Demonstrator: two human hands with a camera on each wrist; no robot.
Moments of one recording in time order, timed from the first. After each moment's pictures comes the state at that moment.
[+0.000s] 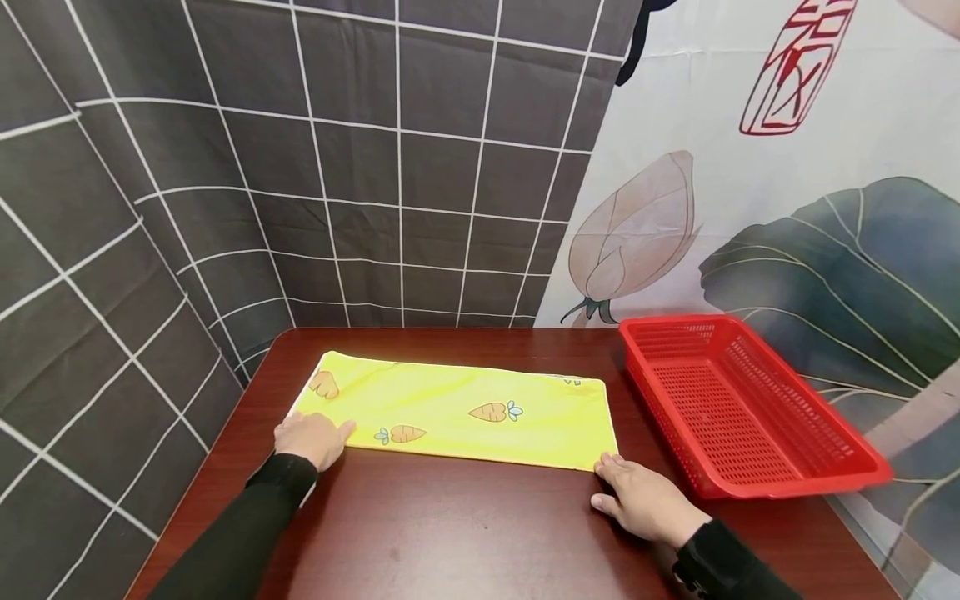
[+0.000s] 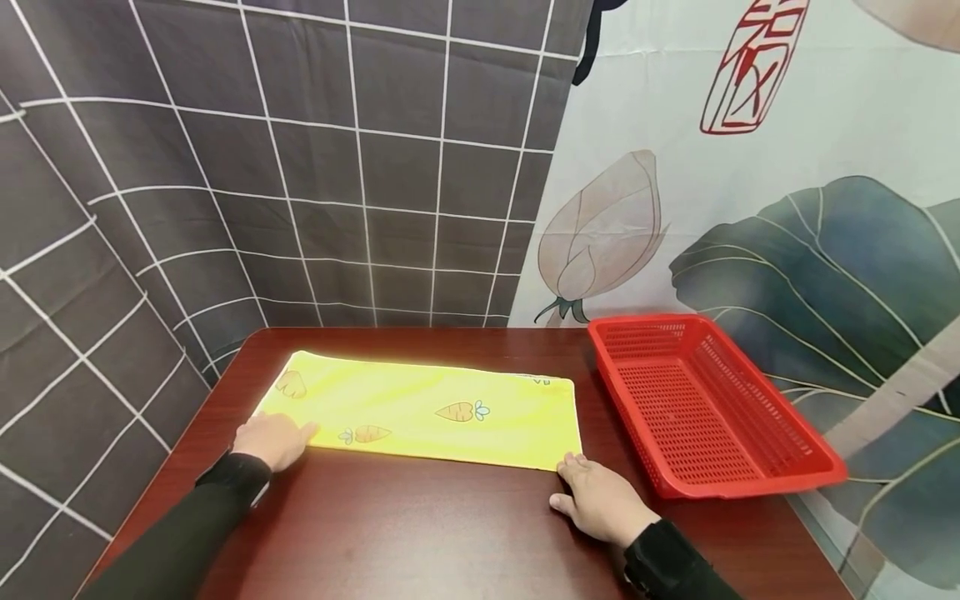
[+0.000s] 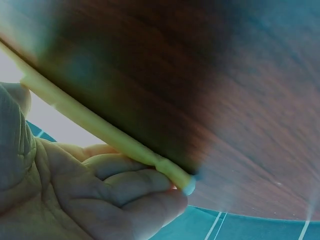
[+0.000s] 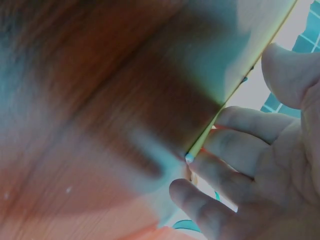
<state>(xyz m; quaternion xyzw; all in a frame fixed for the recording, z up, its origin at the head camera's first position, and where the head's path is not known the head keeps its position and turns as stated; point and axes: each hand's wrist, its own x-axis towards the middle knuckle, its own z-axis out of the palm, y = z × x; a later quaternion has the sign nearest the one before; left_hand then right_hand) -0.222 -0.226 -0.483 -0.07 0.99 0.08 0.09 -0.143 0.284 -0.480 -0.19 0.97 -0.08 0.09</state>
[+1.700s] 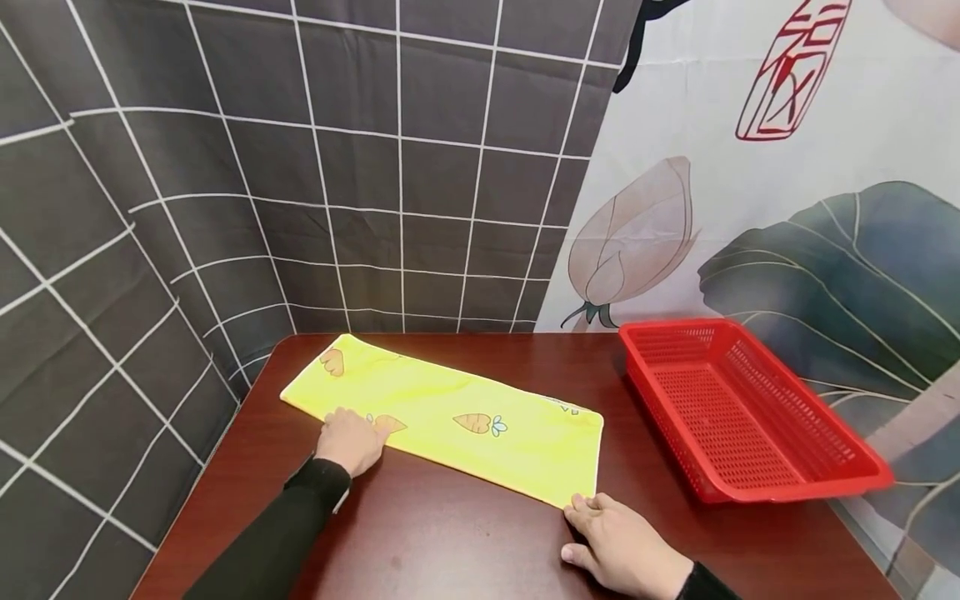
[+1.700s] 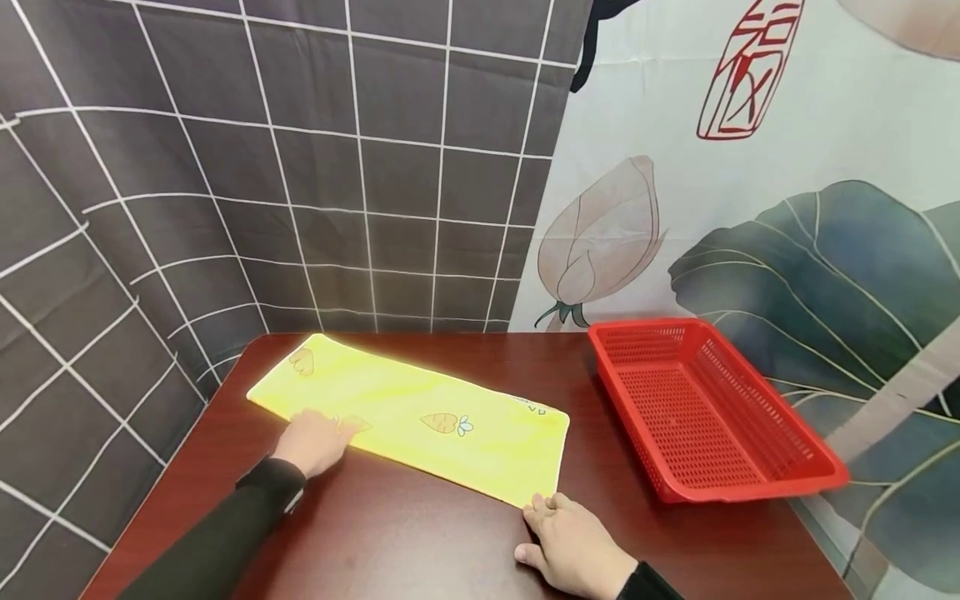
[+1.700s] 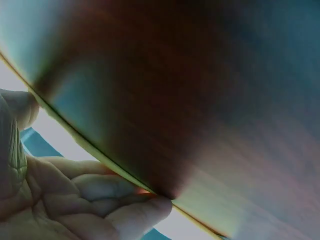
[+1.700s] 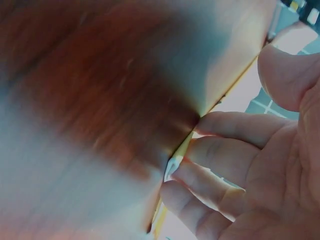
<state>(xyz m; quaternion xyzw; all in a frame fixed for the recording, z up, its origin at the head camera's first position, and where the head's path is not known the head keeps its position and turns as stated) -0.230 -0.178 -0.501 -0.03 0.99 0.14 0.02 -0.097 0.245 -0.486 -0.32 0.95 -0.03 -0.01</state>
